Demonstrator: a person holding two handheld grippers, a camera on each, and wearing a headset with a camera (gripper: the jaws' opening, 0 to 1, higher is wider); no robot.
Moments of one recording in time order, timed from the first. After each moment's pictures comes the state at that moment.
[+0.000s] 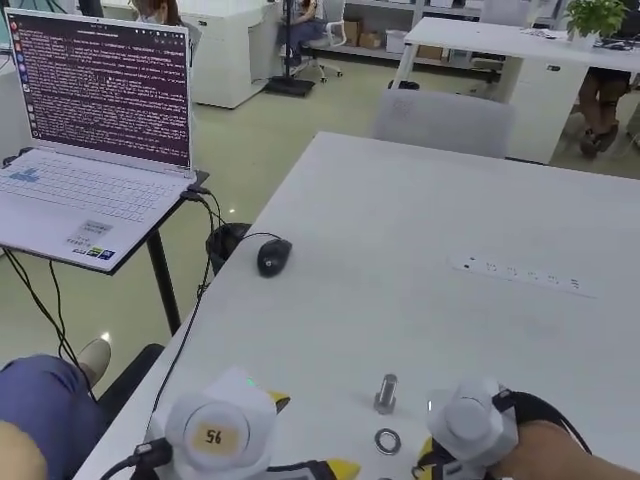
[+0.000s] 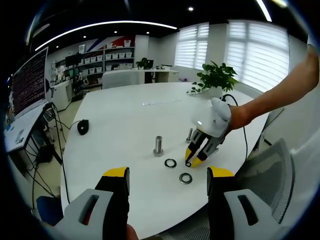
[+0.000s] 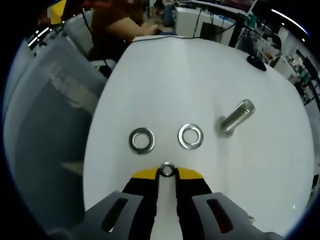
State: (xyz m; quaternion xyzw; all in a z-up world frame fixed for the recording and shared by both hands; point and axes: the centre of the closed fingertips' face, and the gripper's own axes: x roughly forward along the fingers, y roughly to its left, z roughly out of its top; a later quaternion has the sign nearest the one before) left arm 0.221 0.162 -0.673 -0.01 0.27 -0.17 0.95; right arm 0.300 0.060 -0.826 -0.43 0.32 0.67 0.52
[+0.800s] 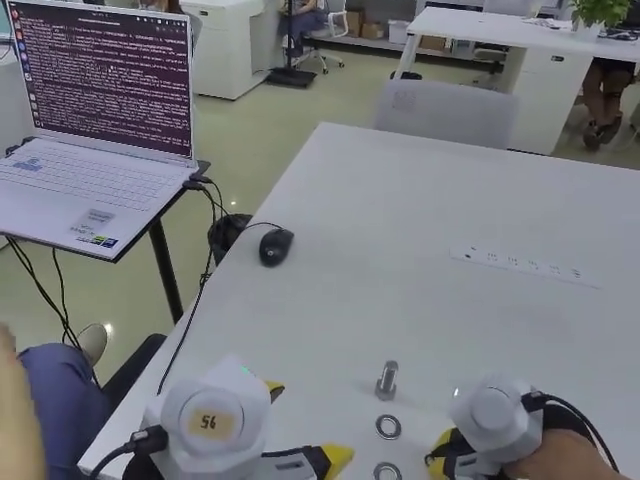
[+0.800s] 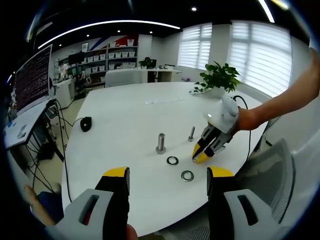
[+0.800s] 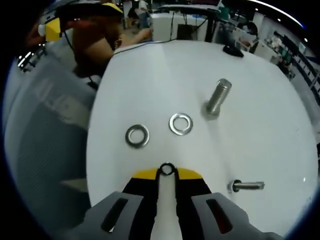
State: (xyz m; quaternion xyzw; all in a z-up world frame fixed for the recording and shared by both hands) left arm 0.215 0.168 -0.676 -0.01 0.28 -0.16 0.95; right arm 0.309 0.037 -0.820 -0.36 0.35 0.62 0.60
